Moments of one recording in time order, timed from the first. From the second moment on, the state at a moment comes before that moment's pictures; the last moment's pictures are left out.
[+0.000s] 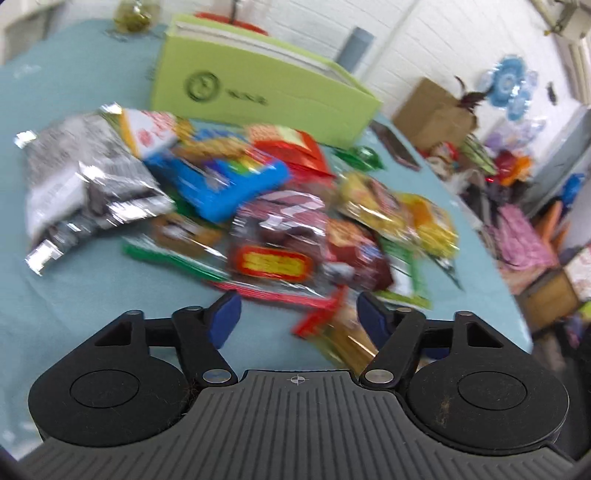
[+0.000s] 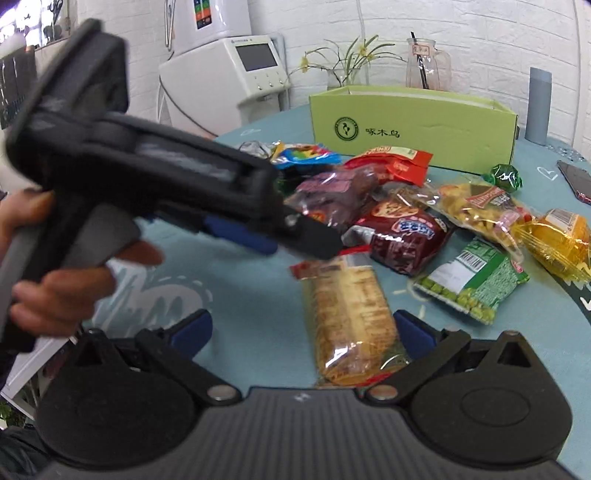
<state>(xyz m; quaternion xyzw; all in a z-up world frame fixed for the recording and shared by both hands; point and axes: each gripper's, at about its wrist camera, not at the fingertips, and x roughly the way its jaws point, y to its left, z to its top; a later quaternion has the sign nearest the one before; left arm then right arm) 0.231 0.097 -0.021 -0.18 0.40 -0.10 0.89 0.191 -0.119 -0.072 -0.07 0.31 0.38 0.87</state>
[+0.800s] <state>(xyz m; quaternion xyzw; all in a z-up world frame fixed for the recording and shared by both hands) 0.208 0.063 -0.019 -0.24 0.43 -0.16 0.86 0.193 -0.134 -0.066 -0.08 0.30 0.33 0.89</state>
